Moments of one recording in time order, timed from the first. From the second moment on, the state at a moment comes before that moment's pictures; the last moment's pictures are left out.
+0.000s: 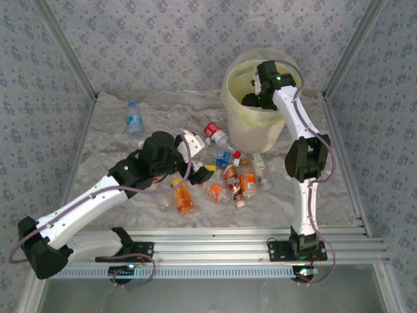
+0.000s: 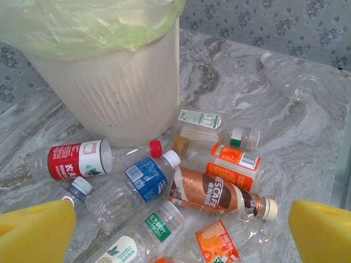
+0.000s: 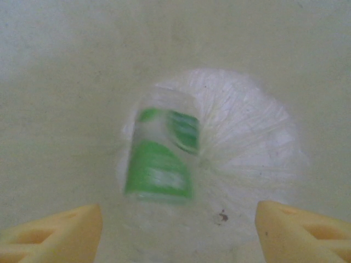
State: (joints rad) left arm -0.85 1.10 1.05 -0.40 0.14 0.13; right arm 0.22 2.21 2.28 -1.17 -0.06 0.11
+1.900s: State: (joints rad) left arm -0.85 1.10 1.05 -0.37 0.35 0.10; right arm 0.06 0.94 1.13 -1.02 0.36 0.43
